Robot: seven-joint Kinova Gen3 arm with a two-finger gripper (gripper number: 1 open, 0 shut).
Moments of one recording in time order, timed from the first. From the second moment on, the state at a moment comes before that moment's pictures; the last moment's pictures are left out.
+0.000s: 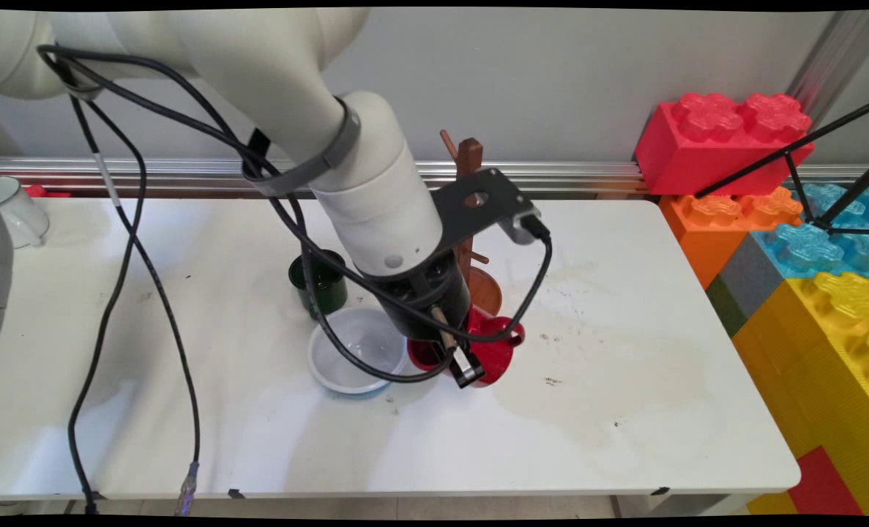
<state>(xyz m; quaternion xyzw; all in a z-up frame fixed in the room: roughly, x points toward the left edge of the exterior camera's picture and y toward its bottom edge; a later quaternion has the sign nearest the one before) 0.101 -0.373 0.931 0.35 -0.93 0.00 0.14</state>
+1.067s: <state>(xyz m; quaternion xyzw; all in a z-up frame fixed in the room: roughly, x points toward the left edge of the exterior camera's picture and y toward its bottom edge) 0.062 -0.391 0.875 0.36 -0.93 0.02 0.05</state>
